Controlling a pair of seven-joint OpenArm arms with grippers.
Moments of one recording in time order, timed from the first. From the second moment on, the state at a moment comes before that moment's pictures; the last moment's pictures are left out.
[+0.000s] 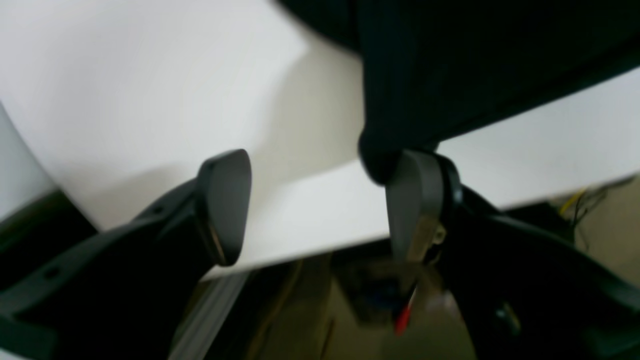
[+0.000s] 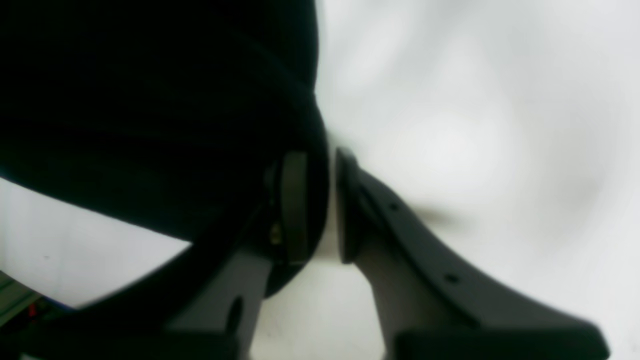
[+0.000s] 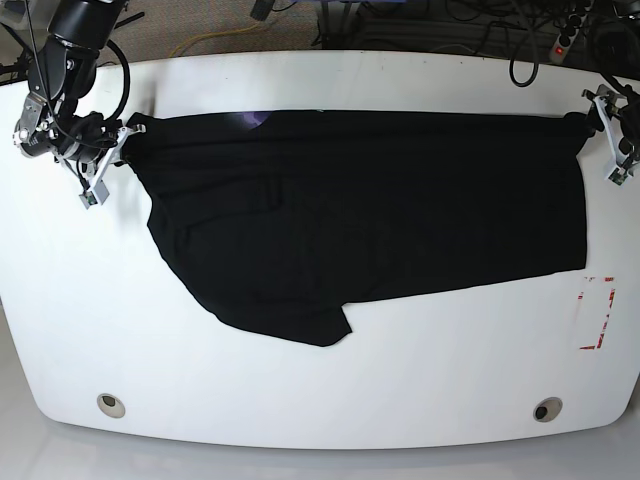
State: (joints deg) left arm 21.0 -37.7 -30.8 100.2 -29.7 -43.0 73.6; right arm -6.2 22.6 28.9 84.0 32.4 41.1 -71.9
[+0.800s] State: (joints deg) left arm 16.8 -33.7 -34.2 101.6 -50.5 -42.8 75.6; right arm -12.4 18.9 33.9 101.8 32.6 41.1 -72.5
